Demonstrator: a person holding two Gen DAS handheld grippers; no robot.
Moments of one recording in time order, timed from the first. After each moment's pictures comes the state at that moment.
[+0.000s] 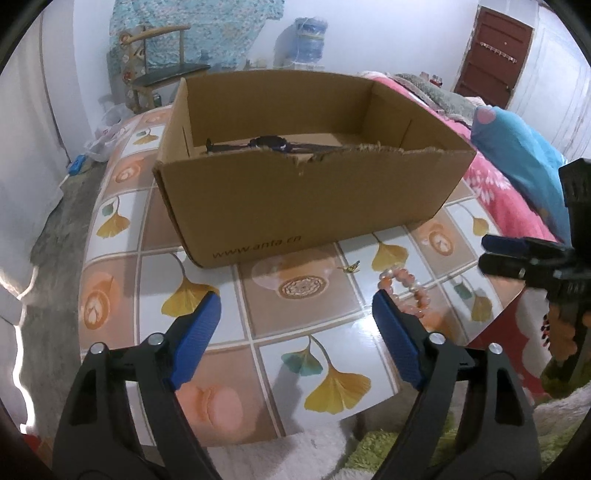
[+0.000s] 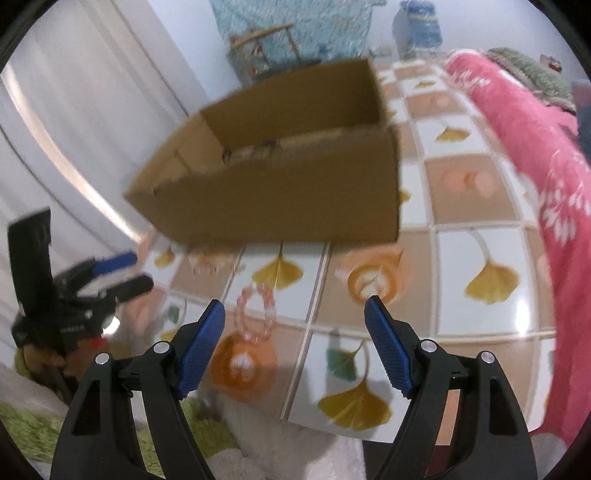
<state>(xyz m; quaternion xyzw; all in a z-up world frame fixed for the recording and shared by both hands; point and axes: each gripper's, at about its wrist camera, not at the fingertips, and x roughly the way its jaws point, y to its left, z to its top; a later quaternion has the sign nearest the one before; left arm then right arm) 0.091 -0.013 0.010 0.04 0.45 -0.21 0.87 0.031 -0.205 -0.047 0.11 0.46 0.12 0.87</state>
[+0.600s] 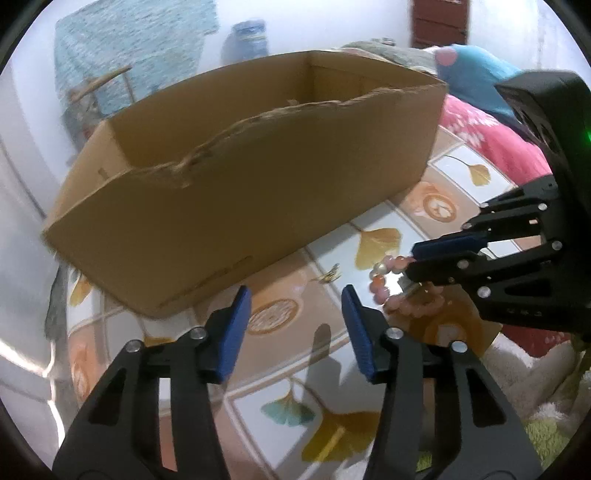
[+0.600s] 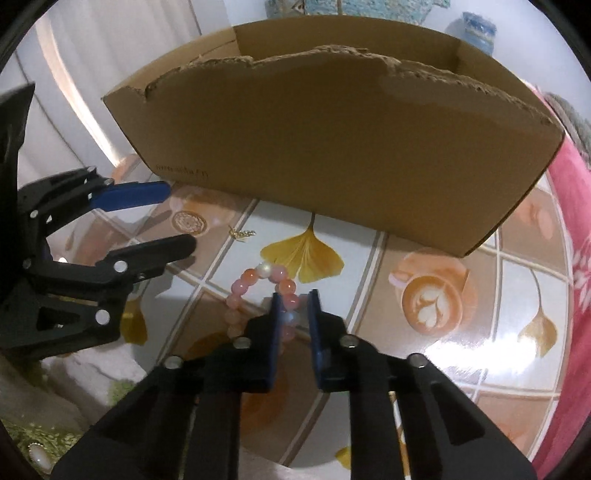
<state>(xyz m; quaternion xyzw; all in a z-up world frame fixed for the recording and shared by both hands) 0.098 -0.074 -0.020 0.17 0.41 -0.27 0.86 0.063 -0.140 -0.082 -0.03 0.50 0.14 0.85</state>
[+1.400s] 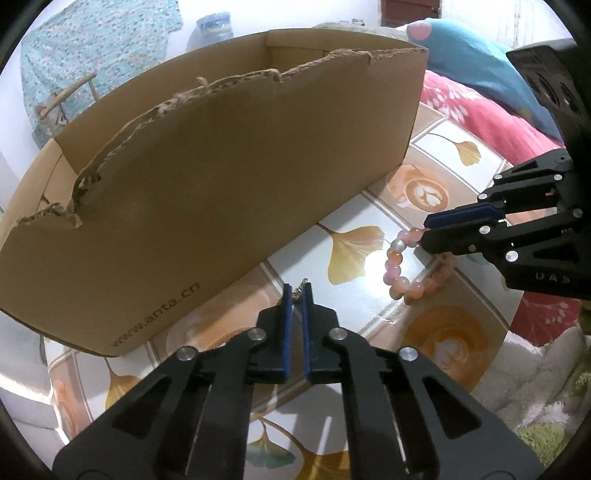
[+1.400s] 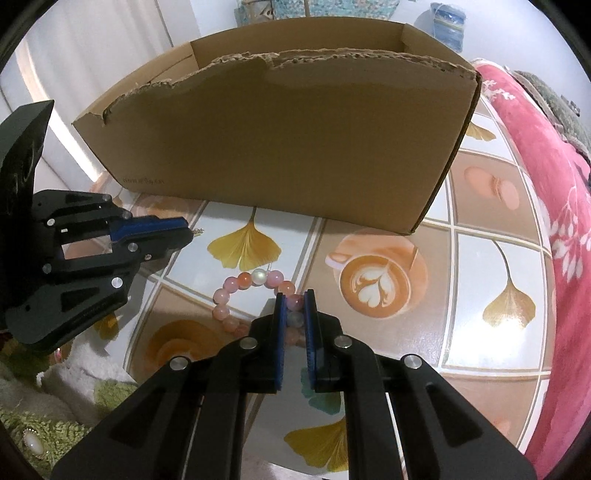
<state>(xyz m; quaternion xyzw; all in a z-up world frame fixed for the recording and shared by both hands) 0.110 -0.099 -0.037 0.20 0.42 -0.31 0.83 0.053 -0.183 -0.076 0.00 0.50 0.10 0.86</state>
